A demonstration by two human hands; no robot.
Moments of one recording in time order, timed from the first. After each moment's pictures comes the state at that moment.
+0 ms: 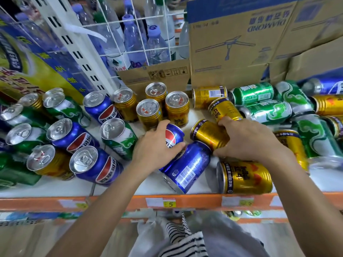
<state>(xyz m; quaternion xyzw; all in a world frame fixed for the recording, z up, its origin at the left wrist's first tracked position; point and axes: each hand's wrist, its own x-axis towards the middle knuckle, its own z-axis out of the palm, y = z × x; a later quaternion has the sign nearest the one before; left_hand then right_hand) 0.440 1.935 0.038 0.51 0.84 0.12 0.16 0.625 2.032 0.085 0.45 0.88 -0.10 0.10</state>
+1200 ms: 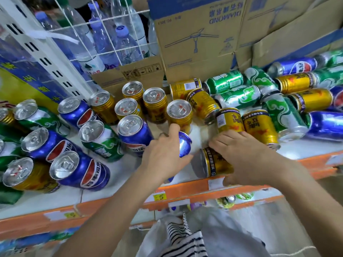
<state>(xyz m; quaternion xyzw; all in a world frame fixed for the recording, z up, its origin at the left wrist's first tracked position) 0.503 1.932 0.044 0.62 0.78 0.01 0.13 0.683 1.984 0.073 0.31 0.94 -0.05 0.17</state>
